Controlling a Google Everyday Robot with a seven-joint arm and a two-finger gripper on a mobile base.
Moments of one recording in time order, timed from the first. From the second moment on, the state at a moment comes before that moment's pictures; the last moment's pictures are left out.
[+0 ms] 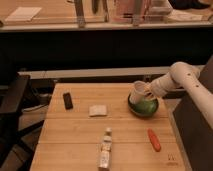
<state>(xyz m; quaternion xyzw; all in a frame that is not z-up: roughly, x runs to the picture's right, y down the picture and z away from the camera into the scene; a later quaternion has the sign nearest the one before) 0.238 0.045 0.805 -0.13 -0.29 -0.28 0.91</state>
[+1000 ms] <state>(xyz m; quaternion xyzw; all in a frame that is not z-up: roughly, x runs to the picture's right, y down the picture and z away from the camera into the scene) 0.242 0.049 0.813 -0.13 -0.28 -0.26 0.91</state>
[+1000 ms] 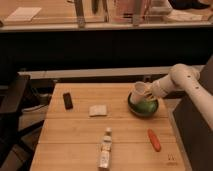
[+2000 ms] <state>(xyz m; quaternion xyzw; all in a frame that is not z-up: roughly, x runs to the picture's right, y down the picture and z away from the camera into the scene) 0.248 0.052 0.820 -0.13 -0.28 -0.25 0.92</state>
